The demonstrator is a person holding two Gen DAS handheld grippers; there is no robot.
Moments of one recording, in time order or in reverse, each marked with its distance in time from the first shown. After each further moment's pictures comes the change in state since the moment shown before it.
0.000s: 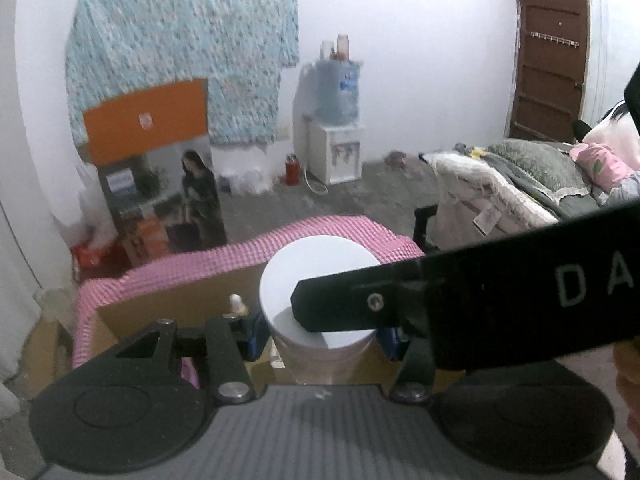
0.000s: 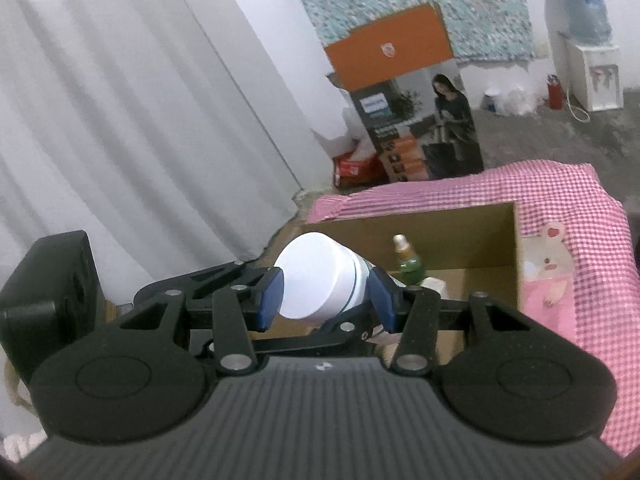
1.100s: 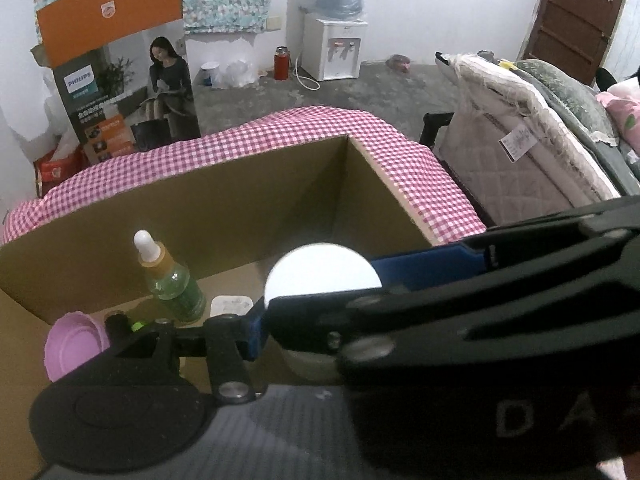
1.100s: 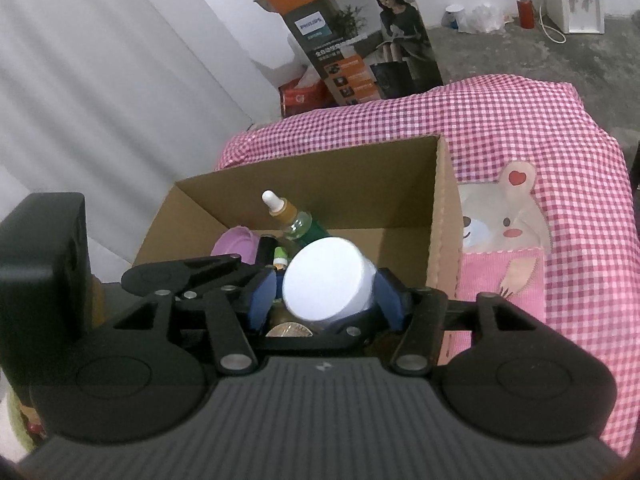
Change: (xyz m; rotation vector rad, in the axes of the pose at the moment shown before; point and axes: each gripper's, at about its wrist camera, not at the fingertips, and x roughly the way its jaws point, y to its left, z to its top) left arm 0.137 0.008 -0.004 -0.056 0.311 -0.046; right arm 0.115 -0.122 0.007 0.090 0.237 -0.075
